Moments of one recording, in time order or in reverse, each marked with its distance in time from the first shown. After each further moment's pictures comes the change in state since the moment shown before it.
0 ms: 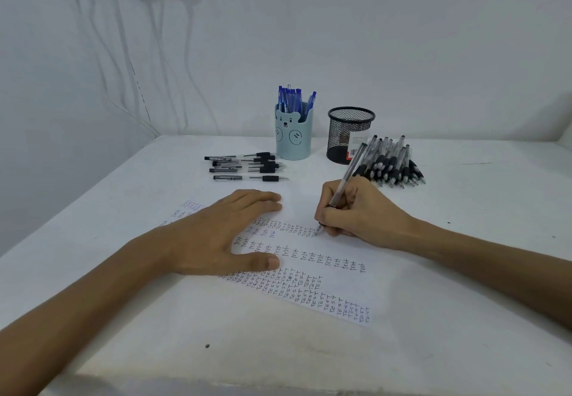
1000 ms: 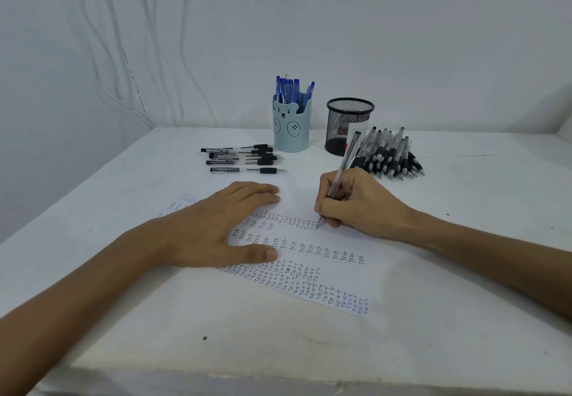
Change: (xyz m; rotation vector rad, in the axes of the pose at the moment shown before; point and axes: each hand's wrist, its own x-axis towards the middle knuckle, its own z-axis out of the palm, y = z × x) left_hand 0.001 -0.001 0.000 0.008 -0.013 0.007; right_hand 0.000 -0.006 0.002 -0.039 0.020 0.016
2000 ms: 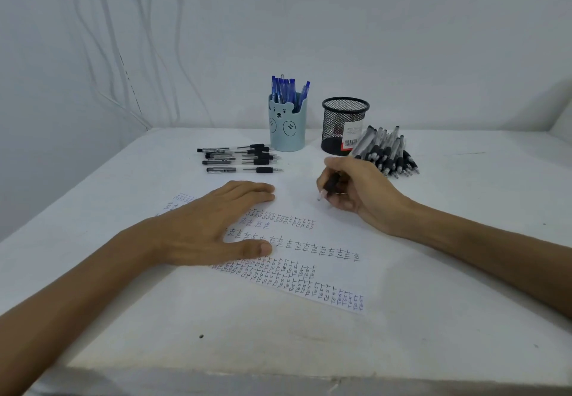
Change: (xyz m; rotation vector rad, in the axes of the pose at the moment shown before) left_hand -0.001 -0.003 0.000 -0.021 0.010 0.002; right_hand 0.010 0.002 -0.004 0.455 0.188 0.225
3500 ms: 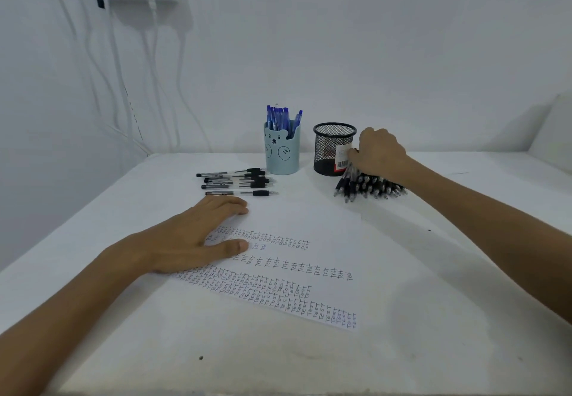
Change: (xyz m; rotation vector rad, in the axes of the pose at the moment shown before) left_hand -0.002 -0.033 -0.006 -0.078 0.069 -0.118; right_hand 0.076 -0.051 -0.066 -1.335 0.477 -0.012
